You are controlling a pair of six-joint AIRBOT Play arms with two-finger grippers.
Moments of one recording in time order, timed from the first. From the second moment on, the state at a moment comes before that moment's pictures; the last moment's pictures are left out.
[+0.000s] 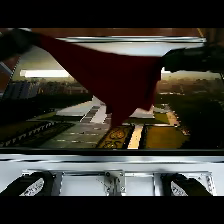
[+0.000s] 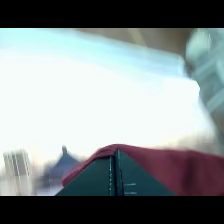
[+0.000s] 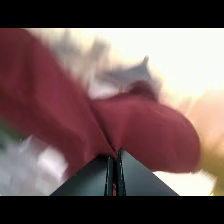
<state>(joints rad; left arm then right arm) 0.01 -1.00 1.49 0.78 -0.78 -1.30 0.09 -1.08 1.61 -1.08 1.17 1.25</state>
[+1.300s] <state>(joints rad) -0.07 -0.70 0.87 0.94 -1.08 -1.35 0.08 -1.39 1.53 -0.96 1.23 1.20</state>
